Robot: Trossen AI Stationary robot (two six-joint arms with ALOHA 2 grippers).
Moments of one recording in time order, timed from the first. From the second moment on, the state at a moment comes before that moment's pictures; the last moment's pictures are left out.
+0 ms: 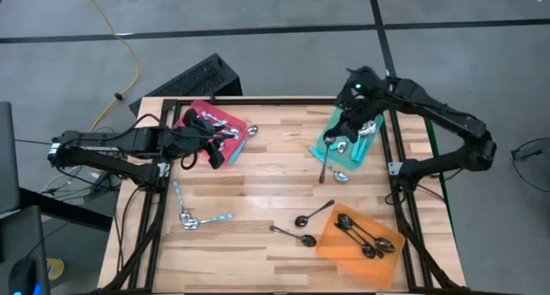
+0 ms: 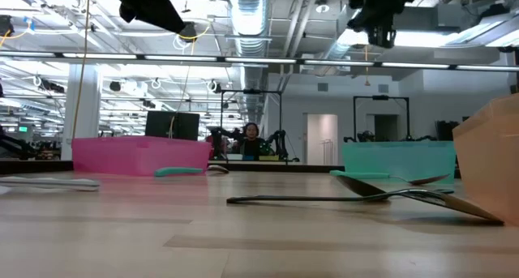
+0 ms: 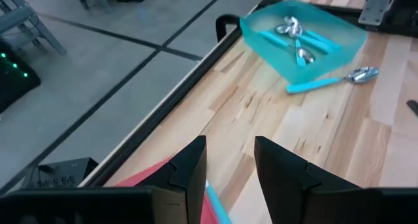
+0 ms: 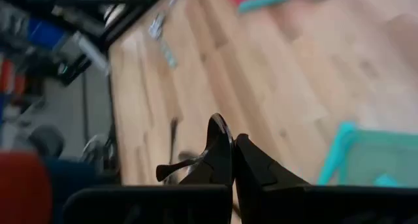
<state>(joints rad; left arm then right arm) 0.00 0.97 0.97 -0.64 -0.61 -0.23 -0.56 1.24 1.33 -1.00 -0.58 0.16</state>
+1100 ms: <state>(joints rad) 0.00 0.97 0.96 -0.73 -0.61 -0.29 0.22 1.61 1.33 -1.11 -0.57 0.02</state>
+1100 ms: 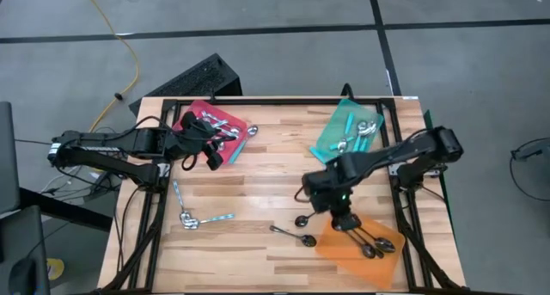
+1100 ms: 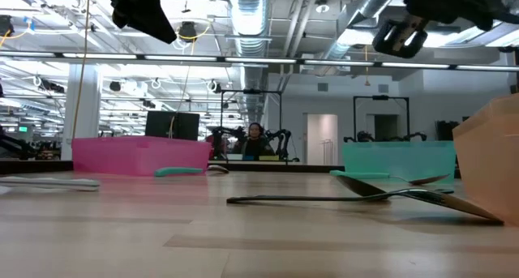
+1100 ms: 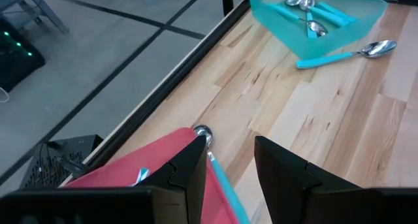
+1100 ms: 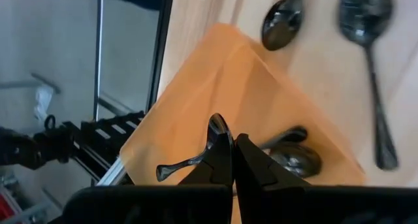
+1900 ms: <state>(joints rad) 0.00 0.97 0.96 -0.76 -0.61 -0.34 0.36 1.61 1.02 -0.69 -0.60 0.17</state>
